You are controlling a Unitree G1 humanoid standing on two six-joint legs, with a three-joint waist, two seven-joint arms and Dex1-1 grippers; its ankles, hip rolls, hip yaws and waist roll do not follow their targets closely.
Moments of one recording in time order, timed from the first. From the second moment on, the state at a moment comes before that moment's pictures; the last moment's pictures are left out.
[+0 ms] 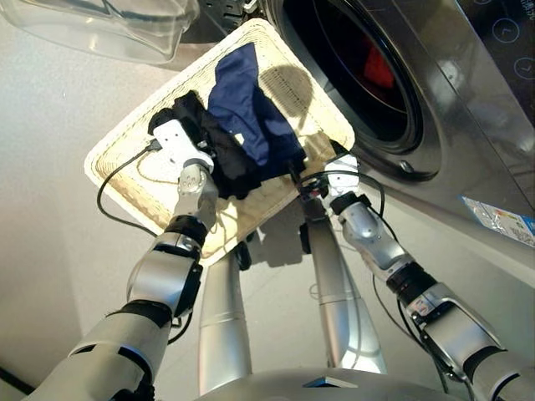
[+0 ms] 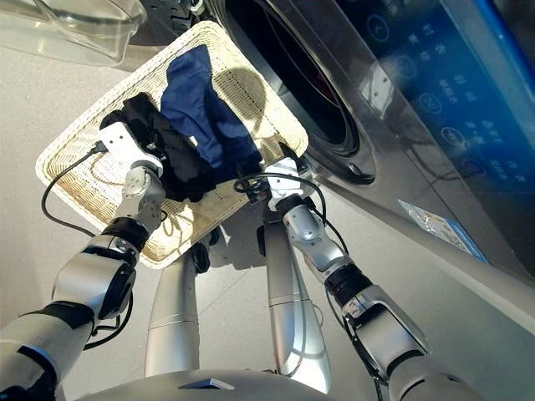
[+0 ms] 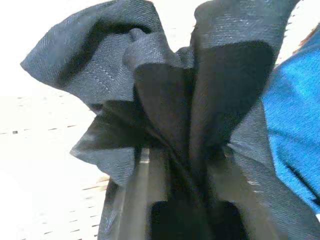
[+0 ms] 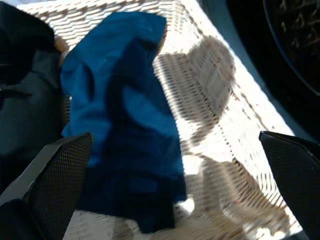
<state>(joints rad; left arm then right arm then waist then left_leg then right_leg) -0.86 0.23 -0.11 1.05 -0.67 -0.36 0.24 -0.55 -0.34 0.55 0.42 0.30 -0.36 -0.10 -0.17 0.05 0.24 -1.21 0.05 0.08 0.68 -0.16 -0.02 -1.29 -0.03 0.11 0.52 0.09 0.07</state>
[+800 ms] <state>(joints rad) -0.58 0.05 -0.31 0.48 -0.93 -0.45 0.16 -0.74 -0.26 0.75 0.67 0.00 -0.33 -0.10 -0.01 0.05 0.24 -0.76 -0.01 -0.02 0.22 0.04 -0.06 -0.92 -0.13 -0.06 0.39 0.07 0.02</state>
